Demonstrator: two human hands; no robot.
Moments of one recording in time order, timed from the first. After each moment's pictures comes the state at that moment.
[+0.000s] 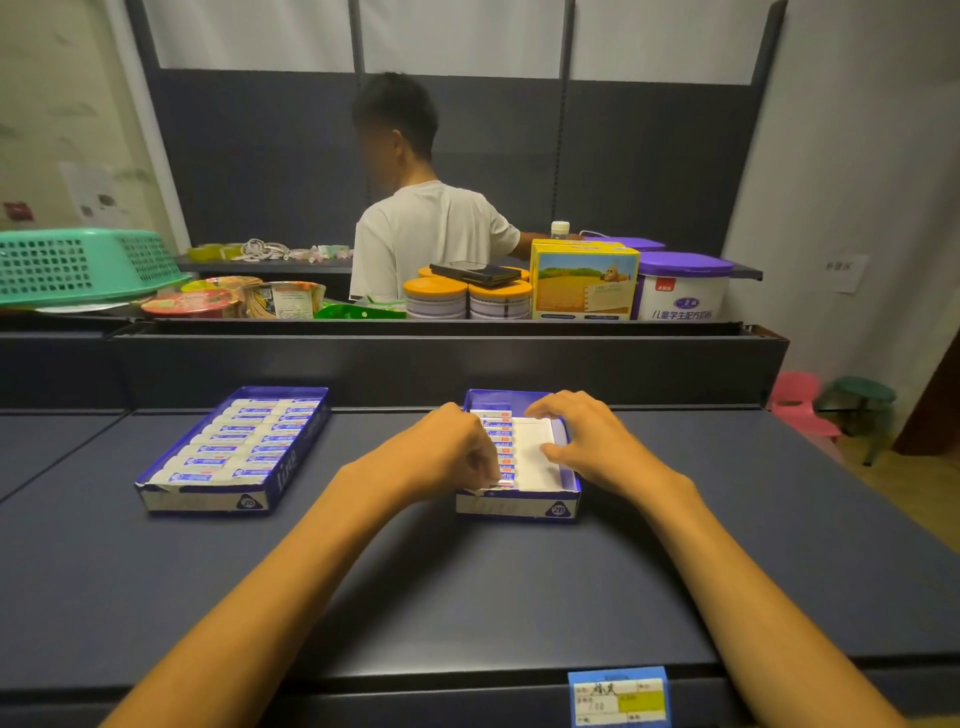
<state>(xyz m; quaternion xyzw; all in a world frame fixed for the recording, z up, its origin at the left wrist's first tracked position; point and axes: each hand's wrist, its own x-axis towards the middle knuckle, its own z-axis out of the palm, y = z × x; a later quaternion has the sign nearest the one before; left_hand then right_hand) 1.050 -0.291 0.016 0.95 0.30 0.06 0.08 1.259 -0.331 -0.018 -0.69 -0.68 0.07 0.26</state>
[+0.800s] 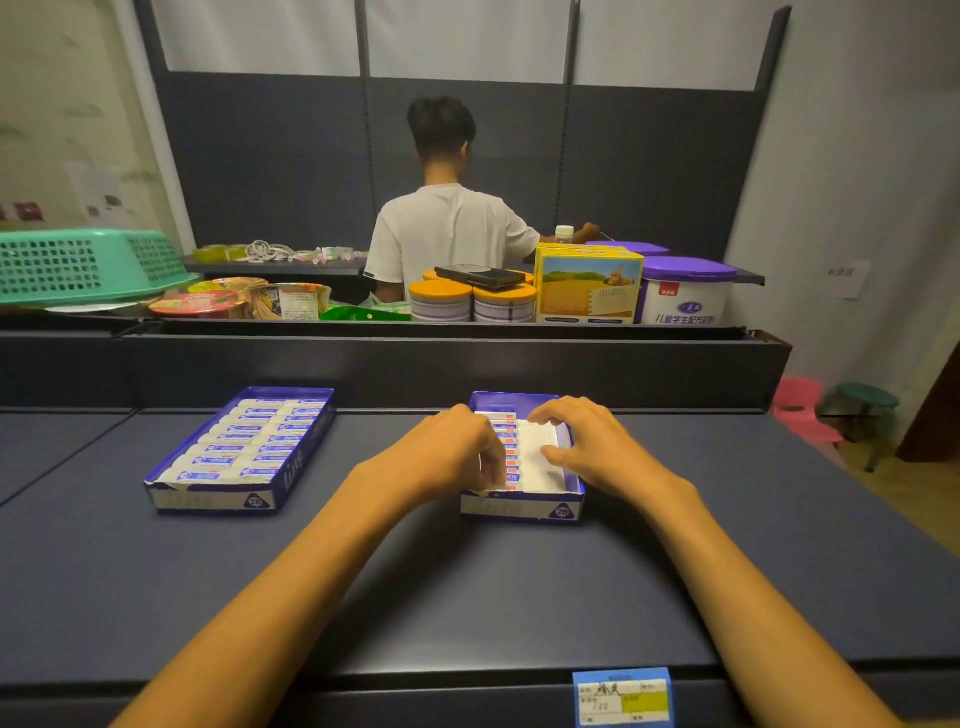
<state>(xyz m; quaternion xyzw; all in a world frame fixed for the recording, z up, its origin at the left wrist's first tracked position) 1.052 -0.289 0.013 0.95 0.31 0.06 0.06 1.255 -0.333 -0.019 -0.69 -0.68 0.06 0.25</state>
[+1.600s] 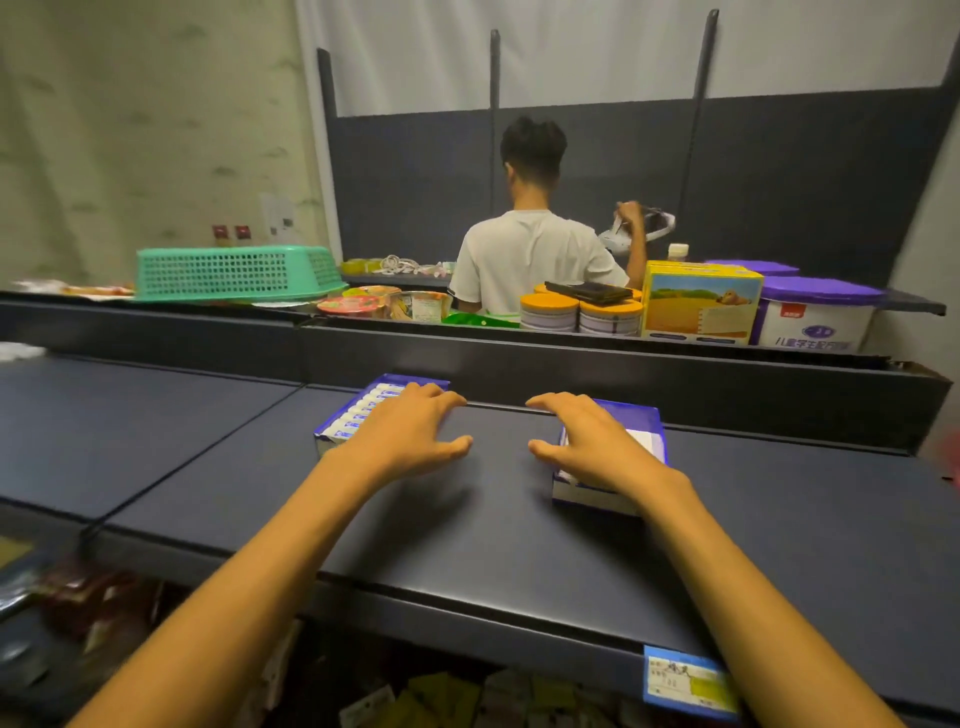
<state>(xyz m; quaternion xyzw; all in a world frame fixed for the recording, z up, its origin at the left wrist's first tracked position) 0.928 -0.308 0.024 0.84 0.52 0.12 -0.03 1.158 -0.335 0.011 -0.59 -0.78 0.07 0.22</state>
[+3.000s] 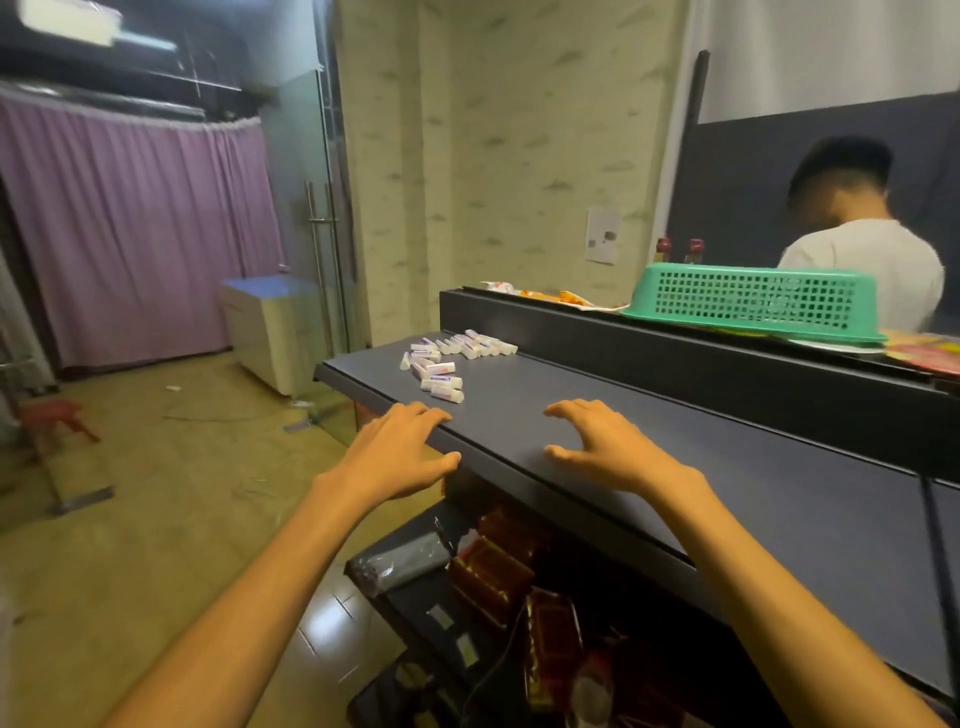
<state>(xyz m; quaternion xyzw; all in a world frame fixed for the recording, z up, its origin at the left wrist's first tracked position) 0.204 -0.325 0.002 0.64 0.75 0.15 -0.07 0.436 -0.209 0.008 -0.37 -0.92 0.05 0.14</state>
